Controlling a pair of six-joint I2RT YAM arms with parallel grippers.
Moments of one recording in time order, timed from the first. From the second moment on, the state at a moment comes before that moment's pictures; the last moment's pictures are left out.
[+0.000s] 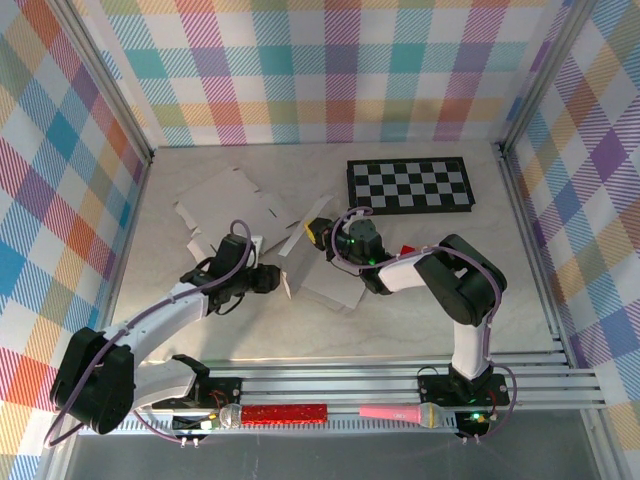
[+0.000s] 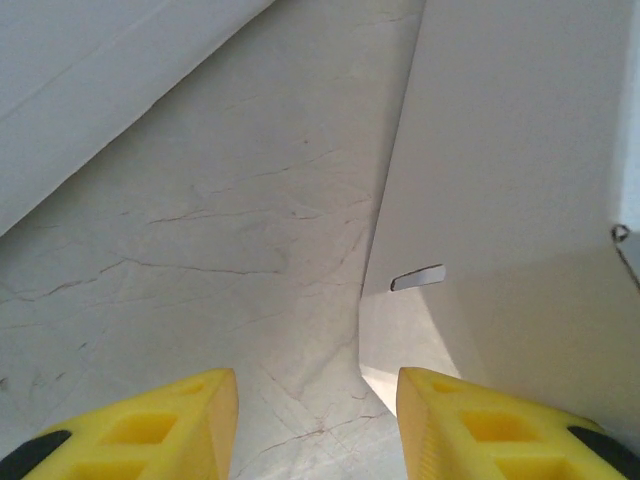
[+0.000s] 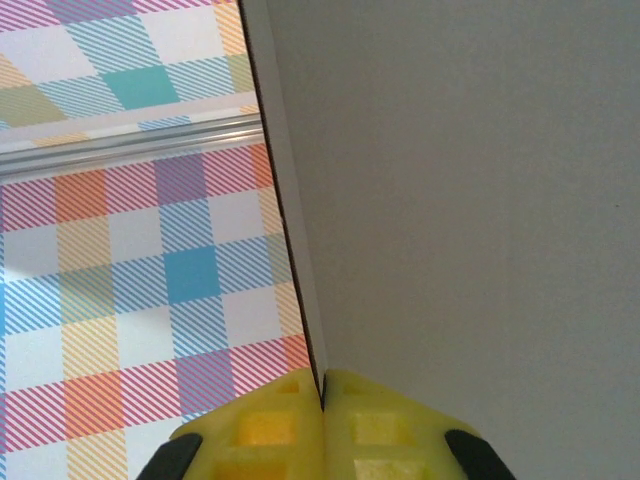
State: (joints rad) left arm -0.47 1.17 0.60 -0.30 0.10 -0.39; right arm 0.72 1.91 0.83 0.95 -0.18 1.65
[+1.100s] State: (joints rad) left arm -0.56 1.14 0.45 -0.09 0.08 -0.39; right arm 0.71 1.91 0.86 0.90 -0.18 1.68
